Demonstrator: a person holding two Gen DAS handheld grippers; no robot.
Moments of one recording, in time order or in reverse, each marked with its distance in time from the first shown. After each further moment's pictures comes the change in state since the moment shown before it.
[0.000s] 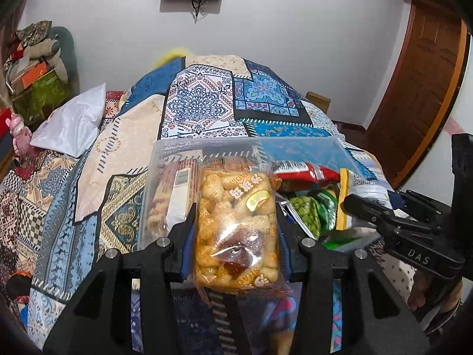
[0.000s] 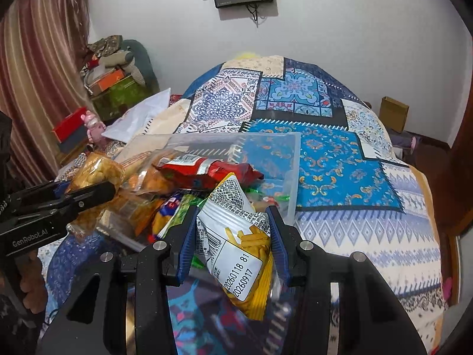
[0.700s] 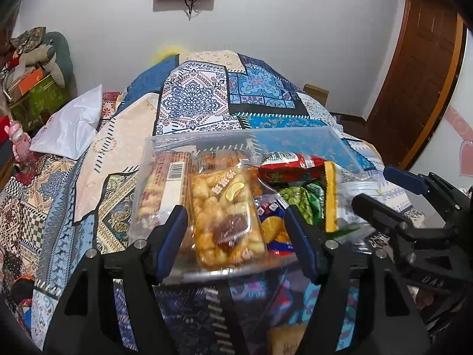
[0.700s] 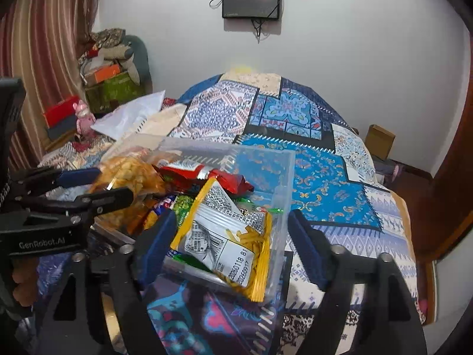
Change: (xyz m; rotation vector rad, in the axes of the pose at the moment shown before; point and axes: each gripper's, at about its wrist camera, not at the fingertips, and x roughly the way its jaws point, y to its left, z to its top) left arm -0.006 -0.009 -0.007 0.025 0.025 0.003; right arm -0.022 0.016 -0.002 -0.105 -0.069 -0.100
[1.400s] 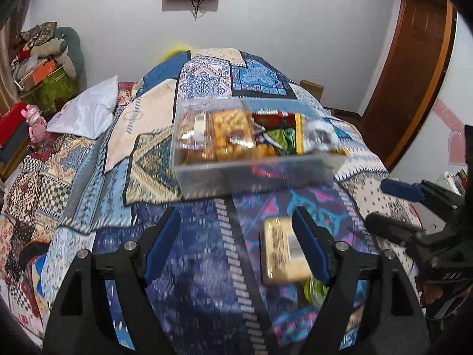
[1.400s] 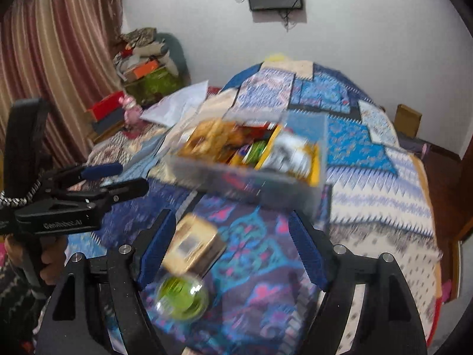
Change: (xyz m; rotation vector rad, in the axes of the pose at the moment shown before) left arm -0.102 -0.001 -0.081 -0.006 0.015 0.005; right arm -0.078 0.033 -0.051 0.027 0.082 0.208
